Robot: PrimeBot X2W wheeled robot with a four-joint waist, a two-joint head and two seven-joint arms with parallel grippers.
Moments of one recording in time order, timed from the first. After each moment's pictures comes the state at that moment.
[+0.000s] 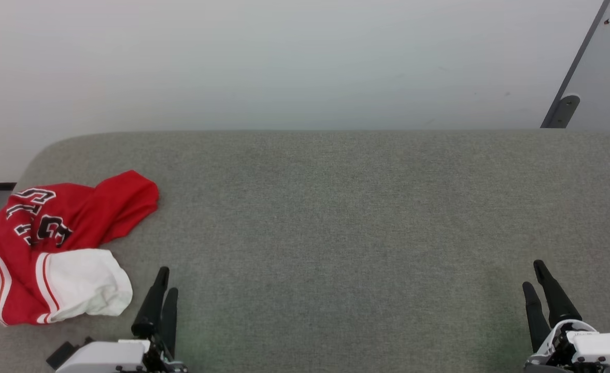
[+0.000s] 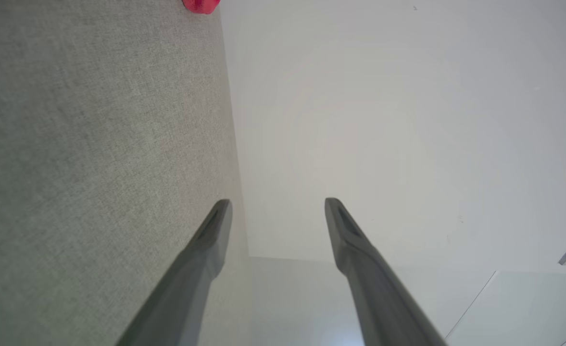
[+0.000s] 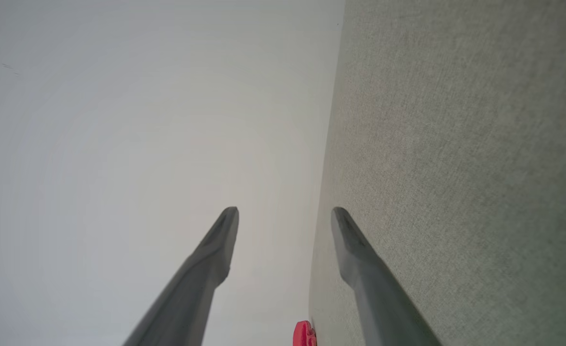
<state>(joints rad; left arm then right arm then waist) -0.07 0.04 0.11 0.29 -1.61 -0.13 0.10 -0.08 -0.05 -0.11 0.29 1.61 0.13 0.11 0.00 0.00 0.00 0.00</state>
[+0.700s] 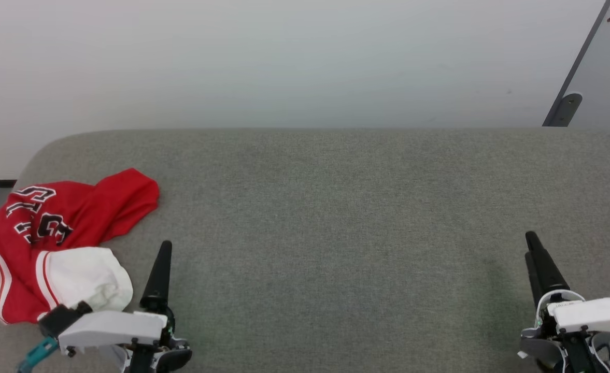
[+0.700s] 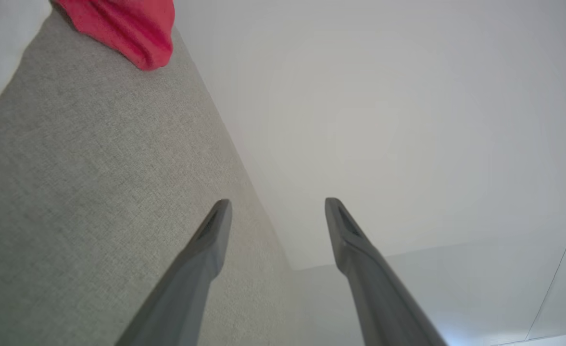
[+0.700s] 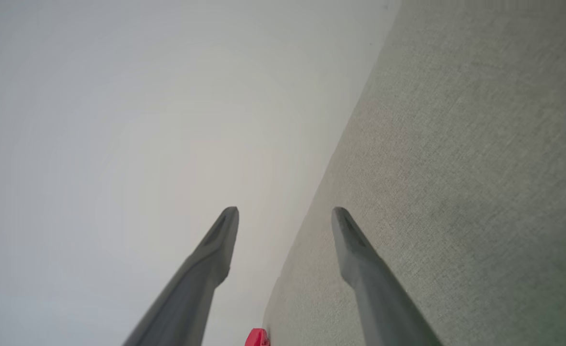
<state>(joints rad) -0.15 0.07 0.06 0.31 -1.34 -0.12 0.01 -0.17 -0.10 -0.02 0.33 1.44 0.13 0.01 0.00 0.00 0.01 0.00</state>
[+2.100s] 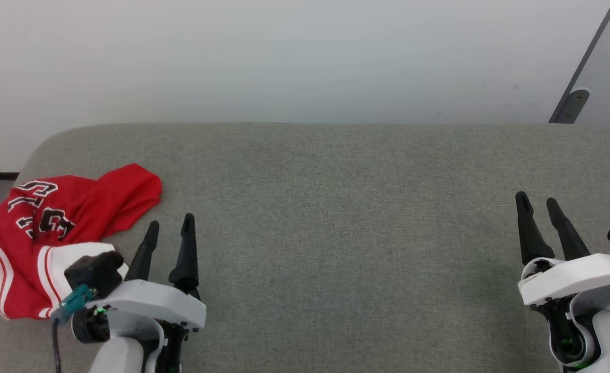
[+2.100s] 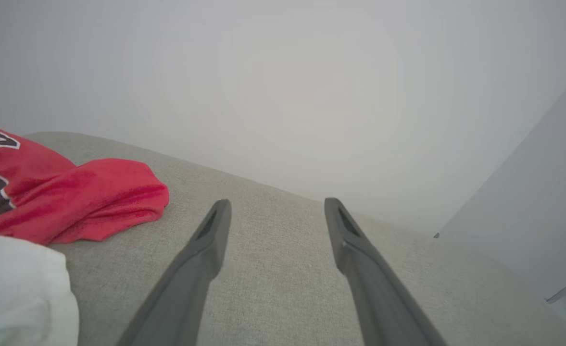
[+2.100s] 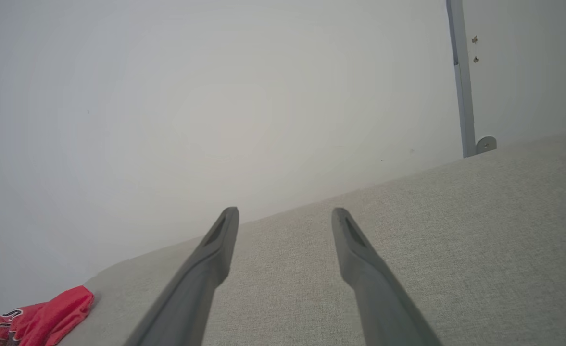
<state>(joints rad) -0.21 0.13 -0.05 0.26 -0.53 -0.04 -0.13 -0.30 -0.17 0.04 0.36 0.64 0.13 -0.13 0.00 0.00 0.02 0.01</state>
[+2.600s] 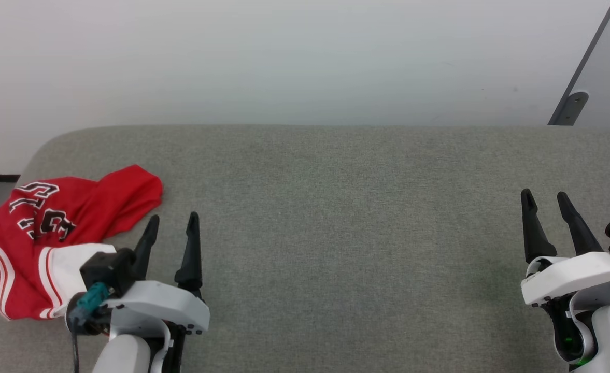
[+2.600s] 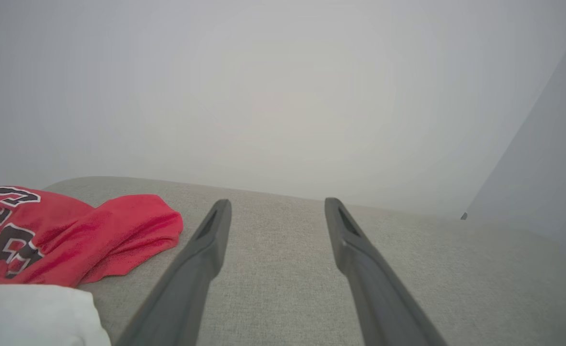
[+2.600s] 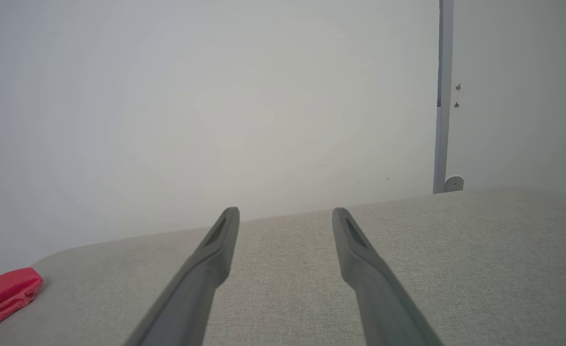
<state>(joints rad) -0.22 0.16 -0.08 0.26 -0.38 -0.02 -0.17 -0.32 -0.17 0.00 0.39 0.44 0.13 -0.17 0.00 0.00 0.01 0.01</state>
